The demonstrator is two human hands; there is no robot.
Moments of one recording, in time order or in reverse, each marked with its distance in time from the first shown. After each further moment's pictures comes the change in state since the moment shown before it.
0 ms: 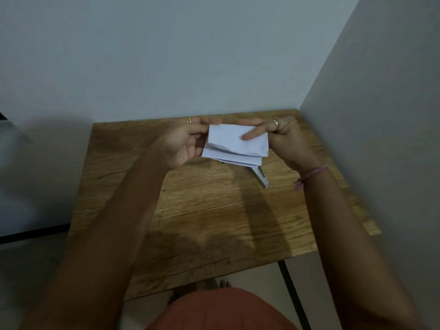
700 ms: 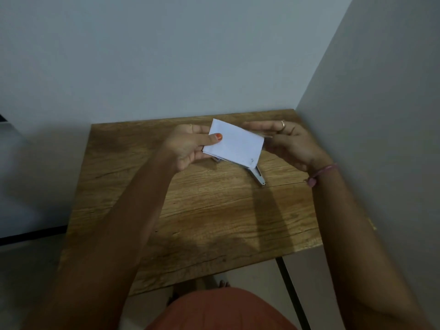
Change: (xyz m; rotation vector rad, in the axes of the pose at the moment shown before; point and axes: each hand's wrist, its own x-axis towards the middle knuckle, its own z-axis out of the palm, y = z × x) left_hand -0.003 -0.009 0.022 0.060 0.148 -0.035; right_hand -0.014 0.013 -0.030 0.286 -0.141 0.230
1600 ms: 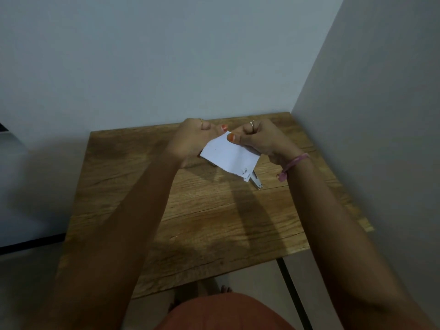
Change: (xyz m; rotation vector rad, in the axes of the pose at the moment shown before) left_hand -0.002 0.016 0.025 0.528 0.110 0.165; right_hand 0.027 -0.013 0.032 -0.391 0.225 0.164
